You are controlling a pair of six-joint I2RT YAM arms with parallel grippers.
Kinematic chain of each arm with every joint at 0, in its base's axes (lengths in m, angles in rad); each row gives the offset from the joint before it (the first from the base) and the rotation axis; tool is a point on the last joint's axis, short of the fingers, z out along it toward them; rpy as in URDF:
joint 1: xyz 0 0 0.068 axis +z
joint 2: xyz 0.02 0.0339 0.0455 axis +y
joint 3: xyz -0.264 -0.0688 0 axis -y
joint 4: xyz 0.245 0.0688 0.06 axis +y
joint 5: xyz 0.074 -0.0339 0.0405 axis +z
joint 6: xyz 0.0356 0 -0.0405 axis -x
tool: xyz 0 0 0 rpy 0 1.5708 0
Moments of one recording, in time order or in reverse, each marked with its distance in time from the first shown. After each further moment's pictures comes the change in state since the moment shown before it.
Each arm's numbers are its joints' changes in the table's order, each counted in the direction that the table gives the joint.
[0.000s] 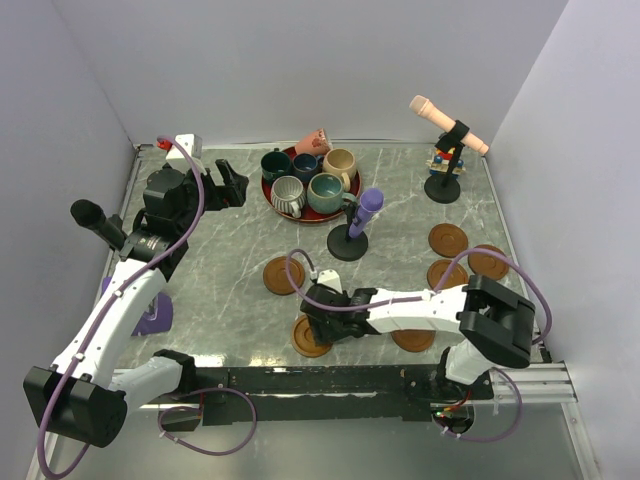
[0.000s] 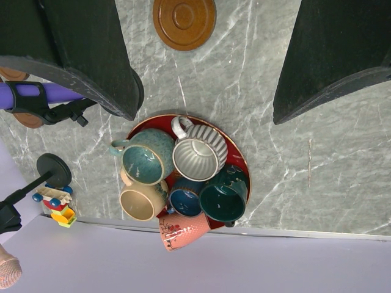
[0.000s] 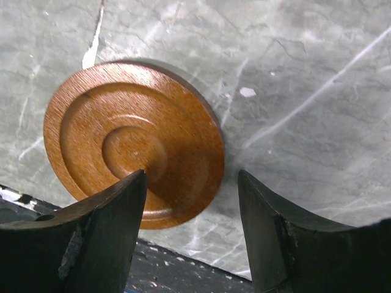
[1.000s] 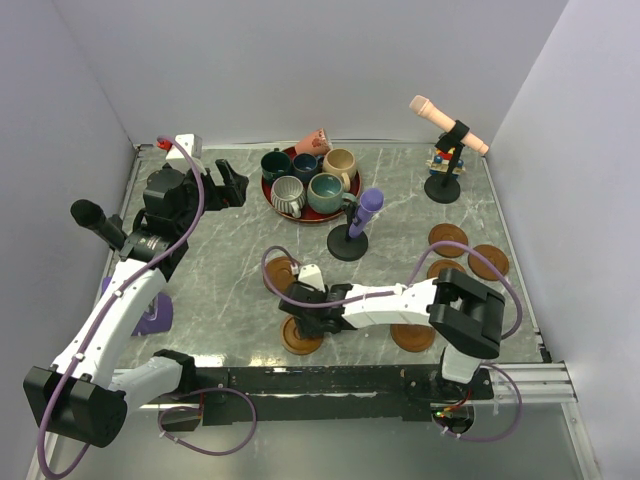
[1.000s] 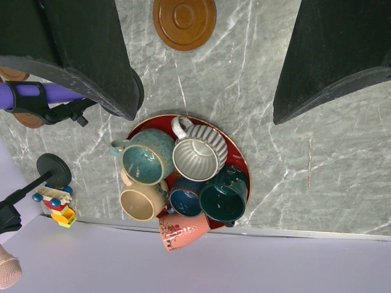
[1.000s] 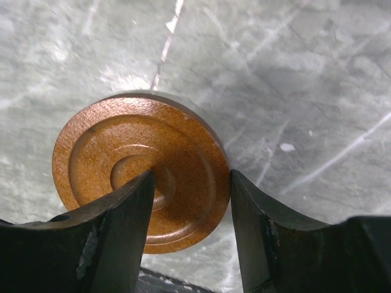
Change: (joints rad) left arm 0.000 0.000 0.000 0.000 0.000 0.000; right arm 0.028 0.167 0.173 0.021 -0.086 0.000
